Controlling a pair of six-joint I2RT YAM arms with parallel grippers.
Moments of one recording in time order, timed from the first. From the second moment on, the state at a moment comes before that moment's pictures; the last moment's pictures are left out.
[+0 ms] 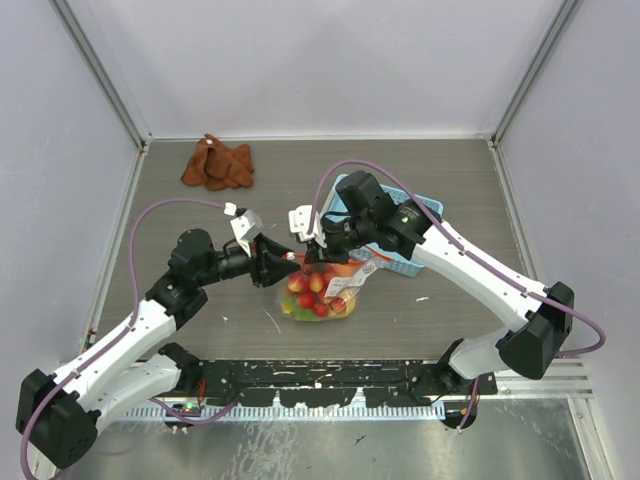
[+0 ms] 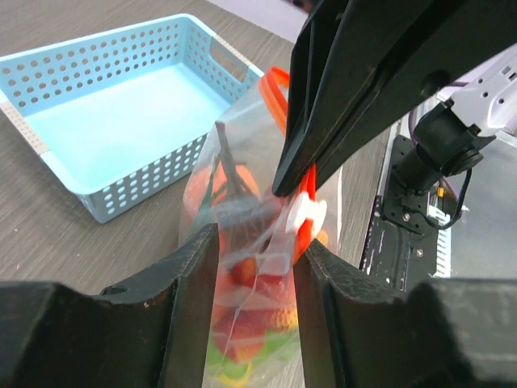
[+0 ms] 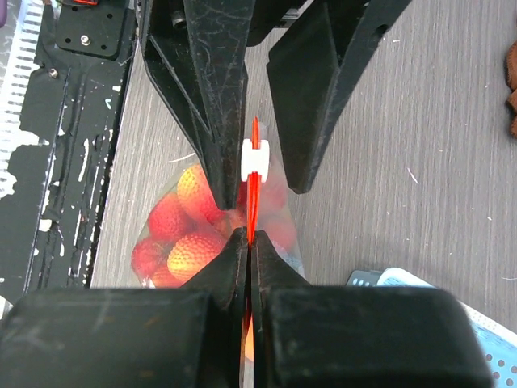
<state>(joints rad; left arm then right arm) -0.56 0.85 0.57 0.18 0.64 -0.18 0.81 1.40 1.39 -0.72 -0.63 -0.70</state>
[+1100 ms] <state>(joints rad) -0.59 0.90 0.53 0.30 0.66 -0.20 0.80 1.35 1.30 -0.60 -0.64 -0.60</state>
